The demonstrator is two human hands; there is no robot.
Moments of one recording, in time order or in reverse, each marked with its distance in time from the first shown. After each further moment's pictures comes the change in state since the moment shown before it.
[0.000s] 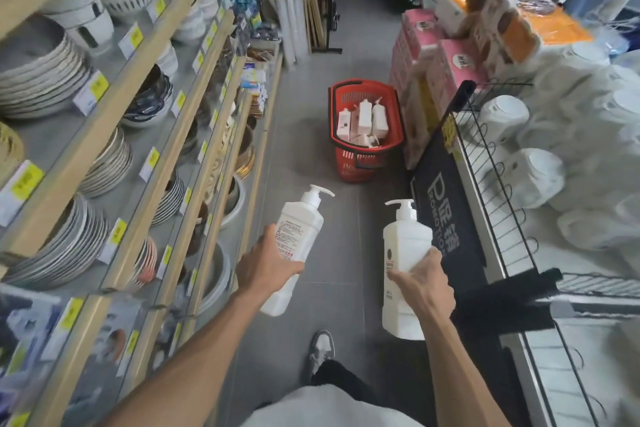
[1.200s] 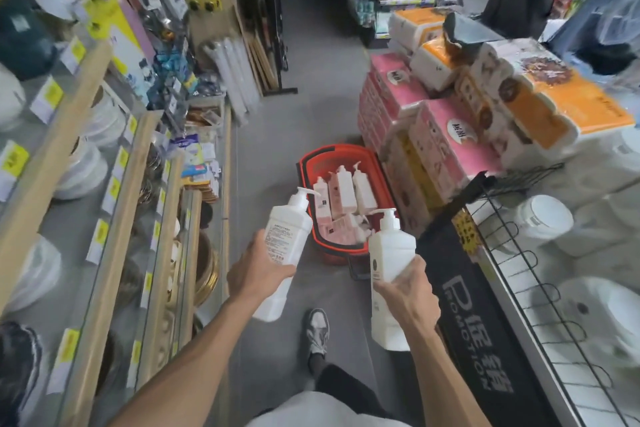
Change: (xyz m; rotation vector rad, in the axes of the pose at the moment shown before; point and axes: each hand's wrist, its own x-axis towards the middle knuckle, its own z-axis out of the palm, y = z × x) left_hand 0.534 0.187 -0.103 -0.007 -0.078 0.118; right_hand 0.391 -0.333 0.050 0.069 0.098 0.122
